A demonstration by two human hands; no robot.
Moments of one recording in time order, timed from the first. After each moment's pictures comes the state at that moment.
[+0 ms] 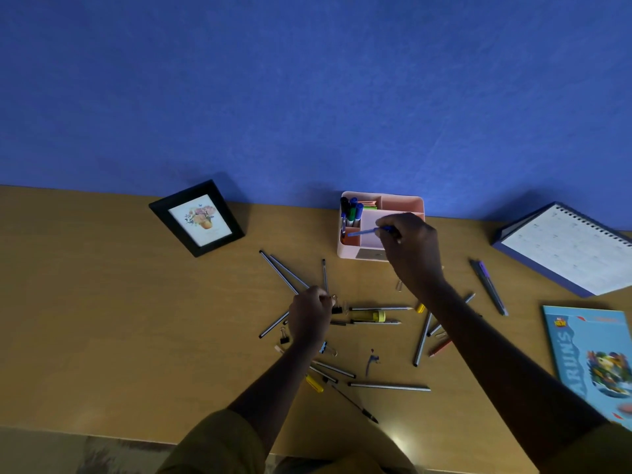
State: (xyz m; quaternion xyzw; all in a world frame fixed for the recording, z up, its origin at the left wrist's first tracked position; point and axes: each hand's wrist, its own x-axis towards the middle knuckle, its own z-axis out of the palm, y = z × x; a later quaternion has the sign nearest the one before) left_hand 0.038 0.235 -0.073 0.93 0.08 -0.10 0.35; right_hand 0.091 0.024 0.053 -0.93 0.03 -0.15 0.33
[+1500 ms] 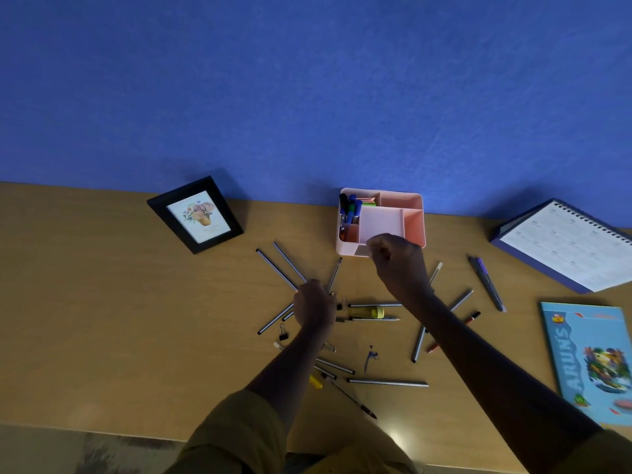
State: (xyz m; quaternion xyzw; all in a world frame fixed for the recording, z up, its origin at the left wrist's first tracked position) left_hand 0.052 0.212 -0.066 0.94 0.15 -0.16 0.28; right_hand 0.064 0.035 0.023 -0.94 0.03 -0.10 0.34
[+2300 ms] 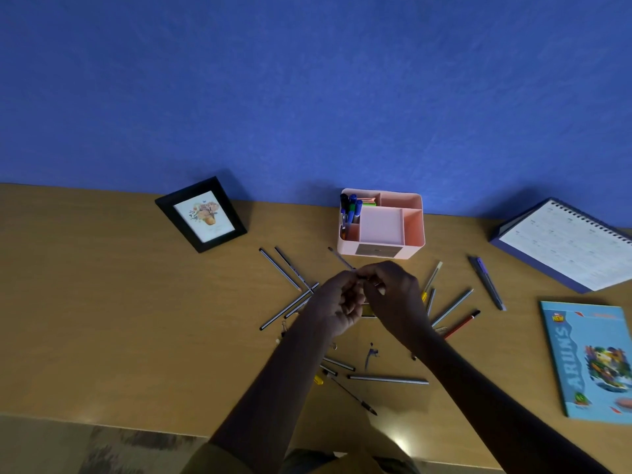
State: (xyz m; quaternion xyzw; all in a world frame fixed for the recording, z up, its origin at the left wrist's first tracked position) left_hand 0.045 0.201 0.021 0.38 0.39 -0.40 0.74; right_hand 0.003 0.059 0.042 -0.92 -0.02 -0.07 0.39
